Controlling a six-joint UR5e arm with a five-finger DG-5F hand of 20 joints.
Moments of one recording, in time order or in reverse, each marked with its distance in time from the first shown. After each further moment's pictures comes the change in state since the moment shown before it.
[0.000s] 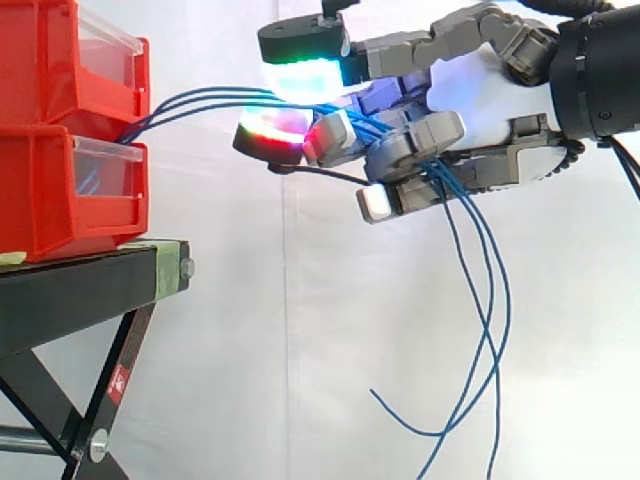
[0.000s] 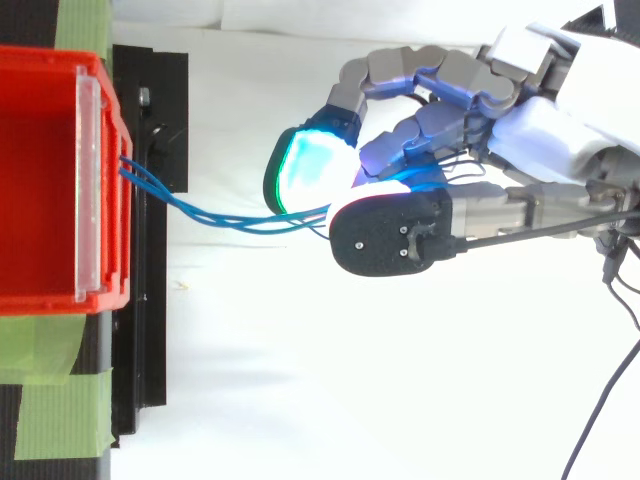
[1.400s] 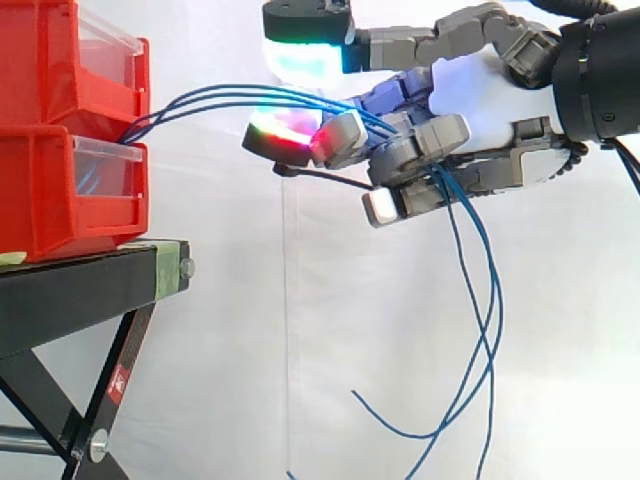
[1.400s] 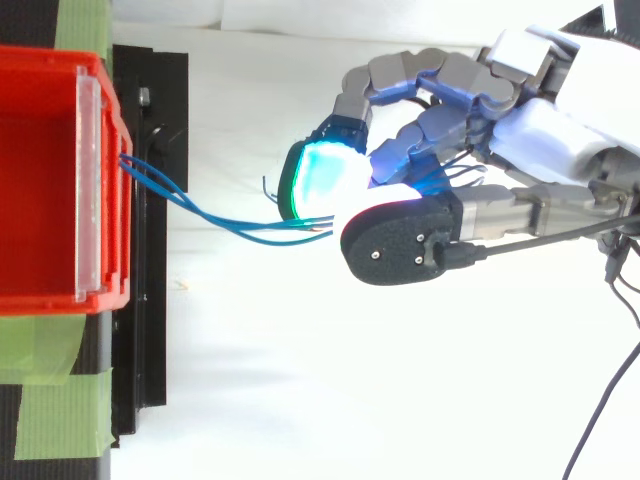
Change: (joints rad) arm 0.000 0.000 0.000 -0.014 0.000 0.001
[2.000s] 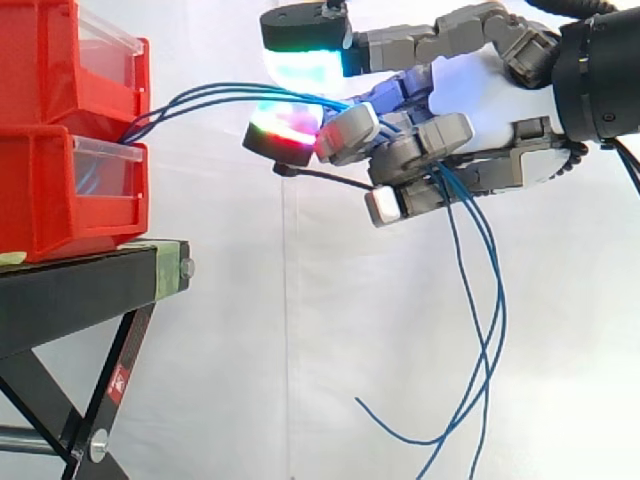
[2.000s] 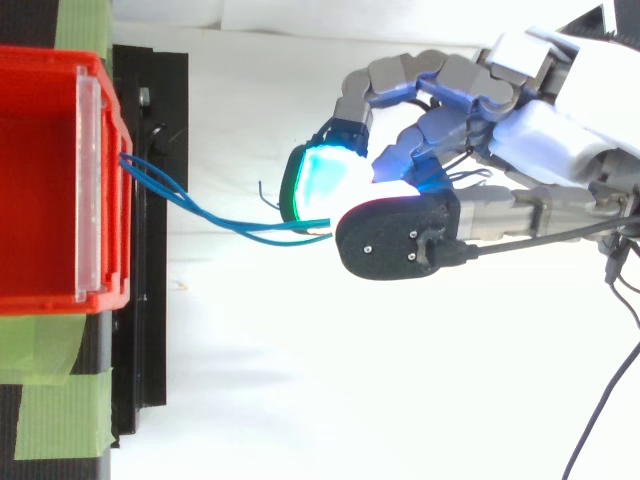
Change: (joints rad) arm 0.001 0.000 0.000 0.000 0.000 0.000
